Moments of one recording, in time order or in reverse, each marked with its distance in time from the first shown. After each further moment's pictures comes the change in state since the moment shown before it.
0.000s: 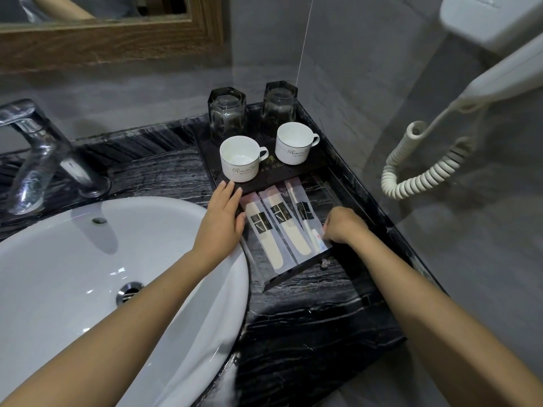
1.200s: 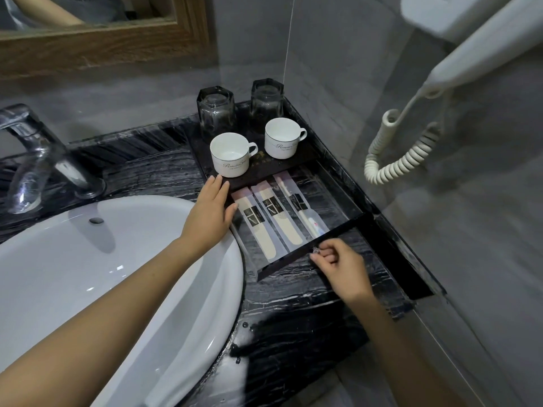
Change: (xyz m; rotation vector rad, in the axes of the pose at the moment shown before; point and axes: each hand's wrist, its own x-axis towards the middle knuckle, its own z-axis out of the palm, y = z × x) left_hand 0.004 -0.003 -0.013 0.095 -0.103 -0.008; right_hand -0.083 0.049 0.076 0.694 0.276 -0.180
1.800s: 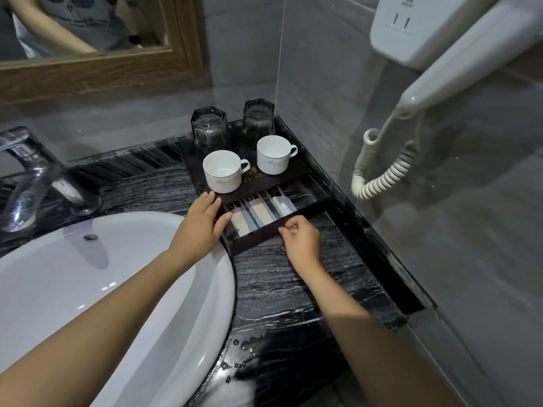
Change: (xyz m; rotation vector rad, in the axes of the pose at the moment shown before) left_hand 0.003 0.000 -0.007 -0.062 -0.036 -0.041; right_hand 0.071 -0.044 0.049 0.070 0.162 -0.081
